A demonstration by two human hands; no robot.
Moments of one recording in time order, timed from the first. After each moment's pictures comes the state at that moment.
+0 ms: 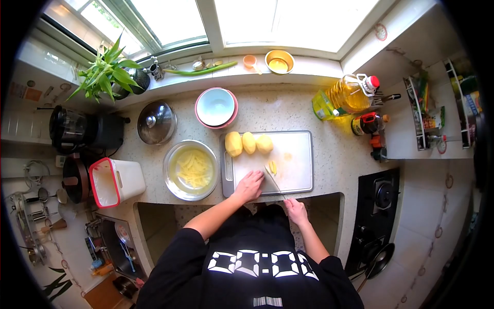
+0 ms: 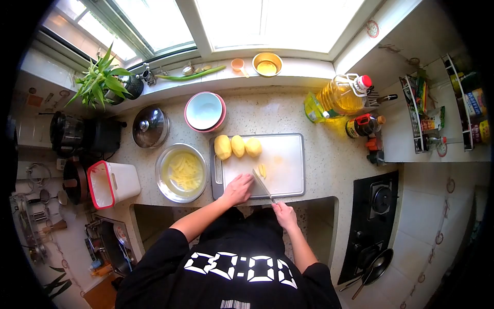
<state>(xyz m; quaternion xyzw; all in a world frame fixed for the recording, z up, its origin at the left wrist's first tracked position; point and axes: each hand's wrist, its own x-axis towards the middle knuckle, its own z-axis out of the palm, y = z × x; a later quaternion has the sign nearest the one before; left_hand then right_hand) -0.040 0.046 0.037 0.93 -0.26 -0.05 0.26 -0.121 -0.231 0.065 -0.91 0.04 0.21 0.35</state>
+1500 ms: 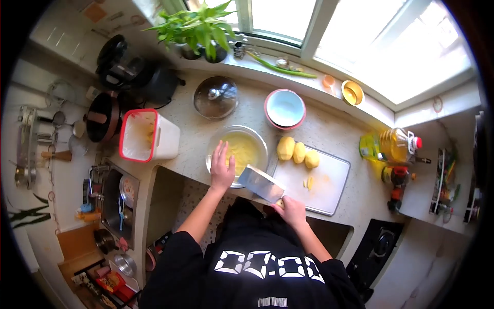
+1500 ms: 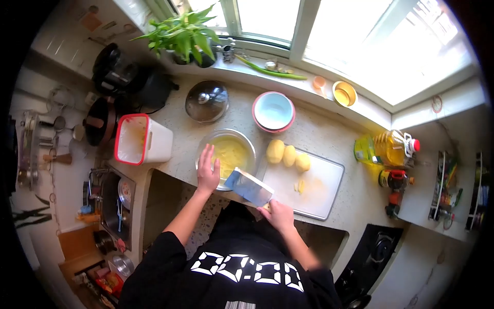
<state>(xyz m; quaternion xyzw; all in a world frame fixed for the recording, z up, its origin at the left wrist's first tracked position) -0.080 0.246 0.143 0.91 0.21 0.20 0.30 -0.061 -0.067 0.143 -0.91 -0.30 0.17 0.22</state>
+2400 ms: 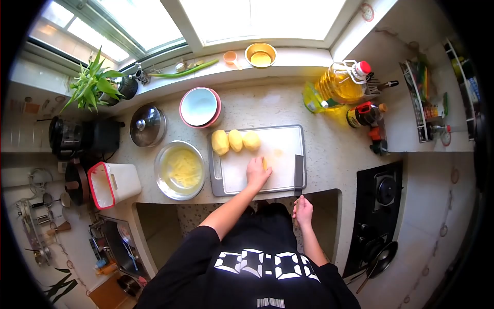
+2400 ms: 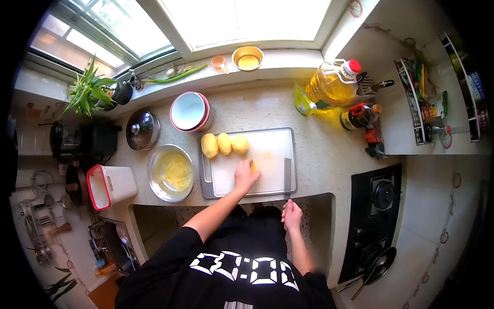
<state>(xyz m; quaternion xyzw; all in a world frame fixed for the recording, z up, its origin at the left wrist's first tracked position) 0.003 -0.062 0.019 0.92 0.10 -0.04 0.37 -0.133 -0.278 0.068 -0.68 0.32 0.16 0.64</state>
